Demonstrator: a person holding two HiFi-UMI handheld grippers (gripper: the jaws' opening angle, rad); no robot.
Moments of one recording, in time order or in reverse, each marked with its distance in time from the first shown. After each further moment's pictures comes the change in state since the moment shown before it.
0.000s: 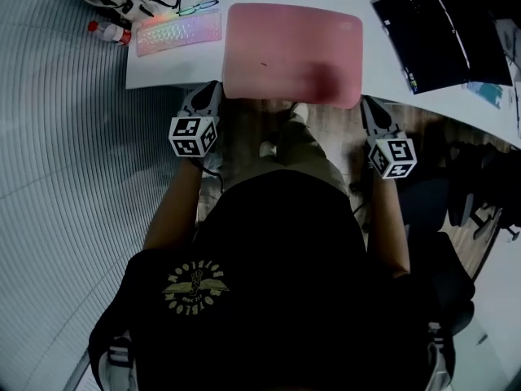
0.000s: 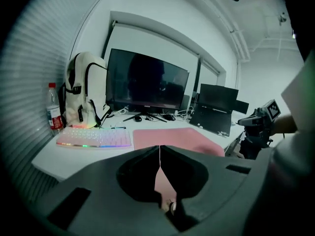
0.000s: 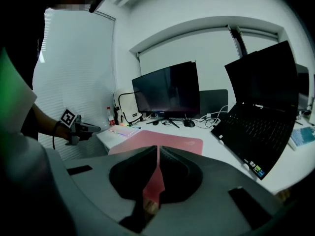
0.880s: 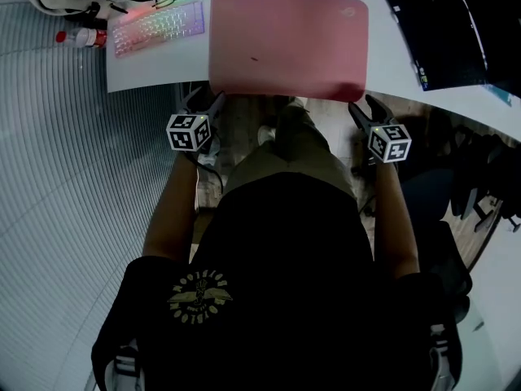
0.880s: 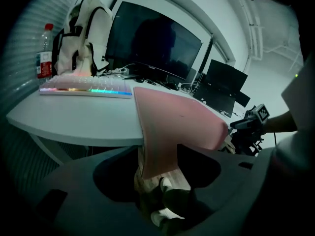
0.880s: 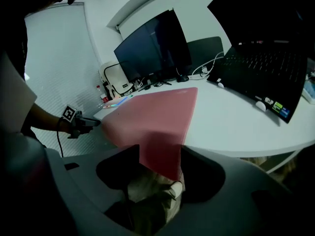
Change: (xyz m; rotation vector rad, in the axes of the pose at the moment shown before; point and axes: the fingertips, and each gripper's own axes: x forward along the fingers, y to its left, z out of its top) left arm 0.068 0.023 -0.130 -0.117 0.281 -0.075; right arm 0.060 -0.054 -0.148 0.175 0.324 0.076
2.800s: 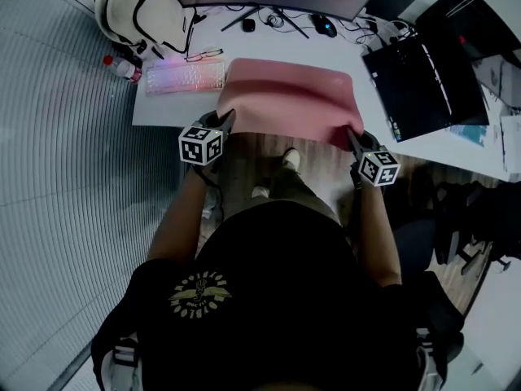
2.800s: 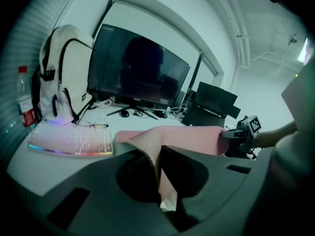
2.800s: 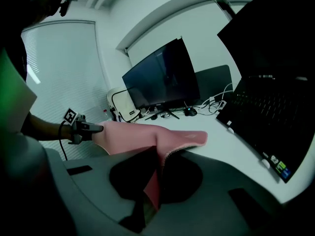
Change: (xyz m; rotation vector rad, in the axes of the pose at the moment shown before) left arm -0.043 -0.058 0.150 0.066 -0.151 -0.084; right arm -0.037 0.027 0.130 -0.036 -0.236 0.058
